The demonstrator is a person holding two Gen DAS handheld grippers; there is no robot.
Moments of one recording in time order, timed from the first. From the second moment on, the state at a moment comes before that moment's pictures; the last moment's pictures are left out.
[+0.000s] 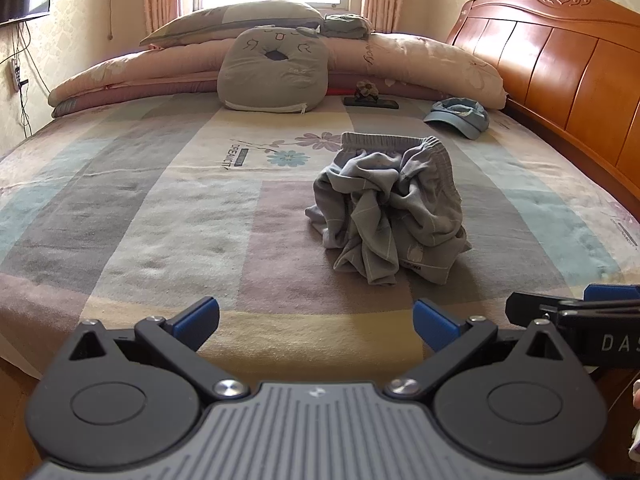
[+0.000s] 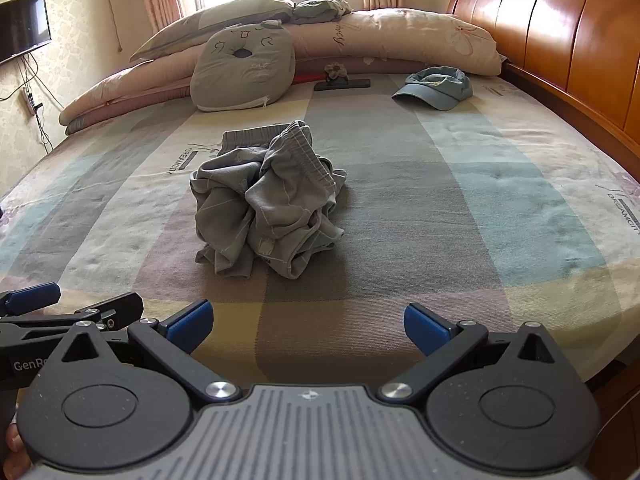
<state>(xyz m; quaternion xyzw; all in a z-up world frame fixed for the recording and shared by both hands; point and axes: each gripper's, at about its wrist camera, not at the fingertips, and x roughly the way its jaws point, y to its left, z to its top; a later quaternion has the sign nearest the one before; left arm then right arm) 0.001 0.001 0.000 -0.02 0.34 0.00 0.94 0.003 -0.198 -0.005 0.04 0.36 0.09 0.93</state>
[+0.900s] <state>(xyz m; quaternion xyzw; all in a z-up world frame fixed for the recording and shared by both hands) 0.007 -0.005 -0.001 -0.02 0.34 0.00 0.94 0.010 -0.204 -0.007 0.04 0.36 0.10 0.93</state>
